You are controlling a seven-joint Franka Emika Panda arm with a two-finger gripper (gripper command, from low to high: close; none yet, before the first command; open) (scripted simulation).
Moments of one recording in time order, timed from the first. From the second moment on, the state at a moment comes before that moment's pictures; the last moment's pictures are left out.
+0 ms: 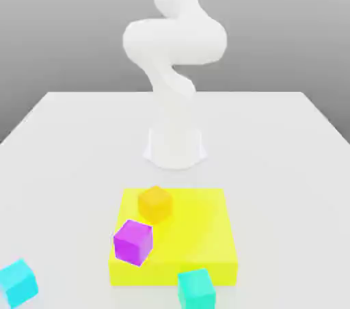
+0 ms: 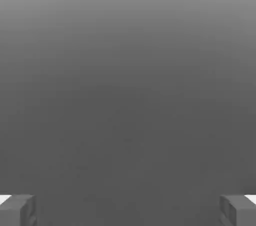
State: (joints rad) arm 0.01 -0.71 0.00 -2.31 0.00 2.34 0.78
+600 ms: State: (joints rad) arm 0.07 -0.05 -0.01 -2.41 0.02 2.59 0.65
